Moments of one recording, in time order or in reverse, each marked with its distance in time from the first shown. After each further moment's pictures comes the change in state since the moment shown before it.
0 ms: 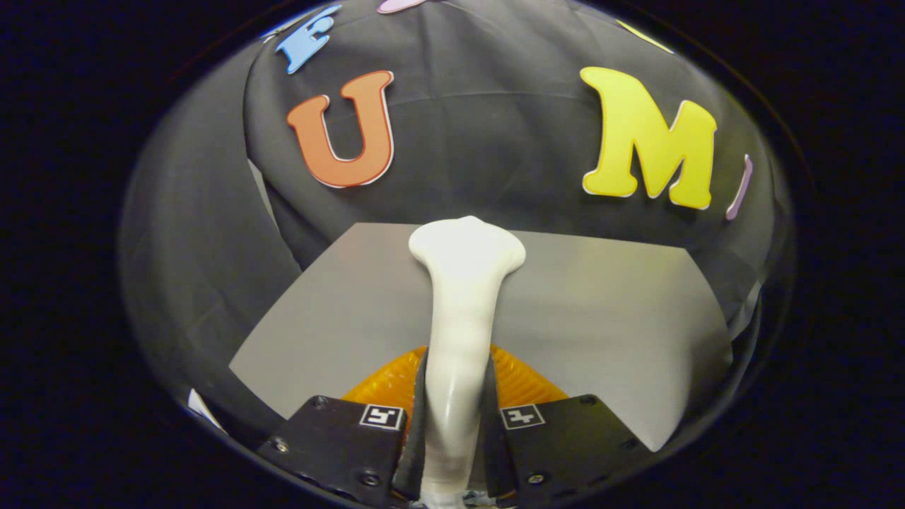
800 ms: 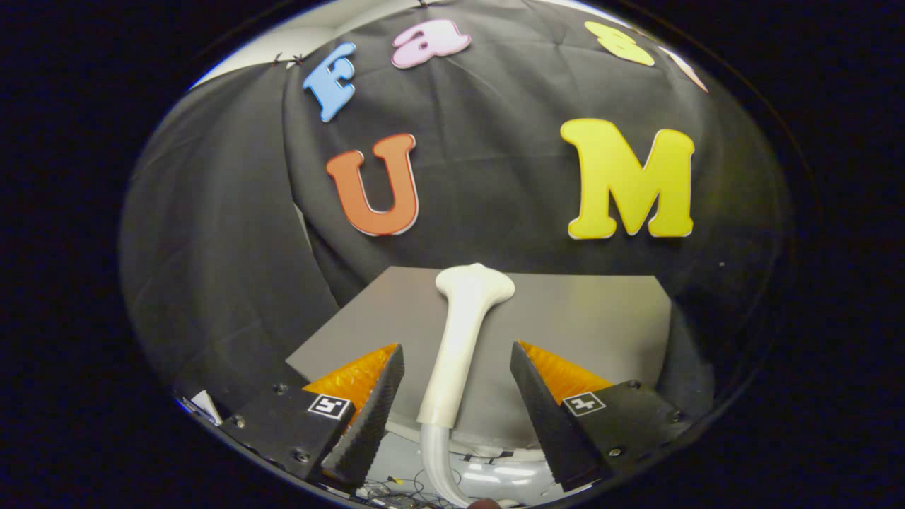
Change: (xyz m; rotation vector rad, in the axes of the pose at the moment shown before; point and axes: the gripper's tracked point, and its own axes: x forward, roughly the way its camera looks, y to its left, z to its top) arm -0.067 -0.010 0.011 -0.030 -0.135 0.083
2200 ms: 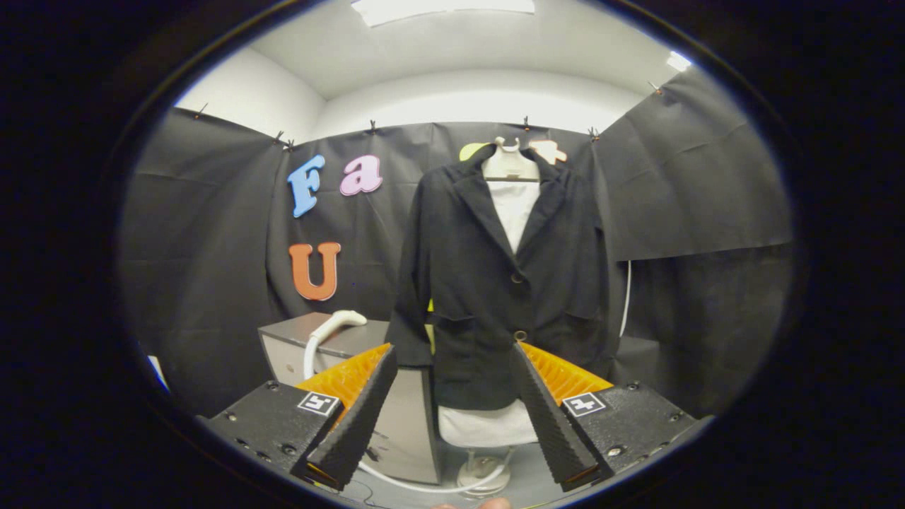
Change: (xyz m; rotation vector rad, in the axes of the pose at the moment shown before) arm -0.431 -0.222 -0.117 -0.046 -0.571 -0.226
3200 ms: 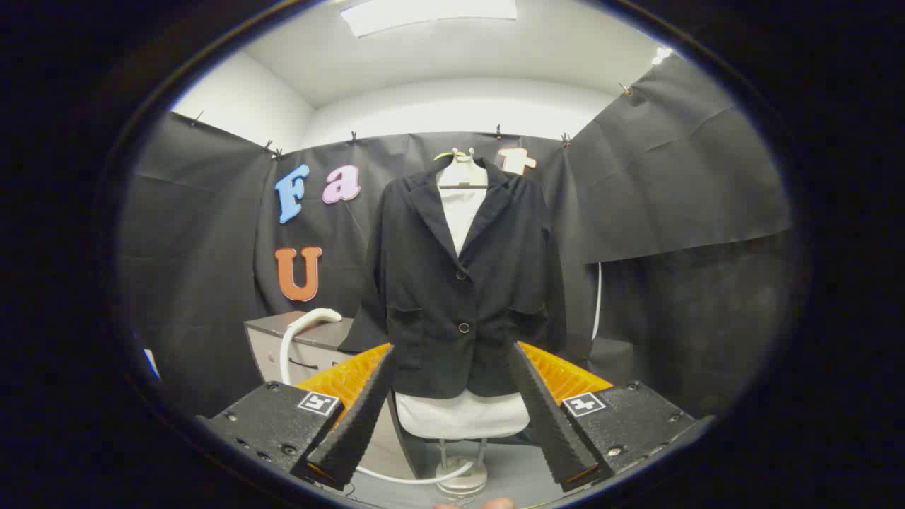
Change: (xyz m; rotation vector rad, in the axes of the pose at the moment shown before) arm -0.008 -0.014 -0.006 -0.010 -0.031 -0.061
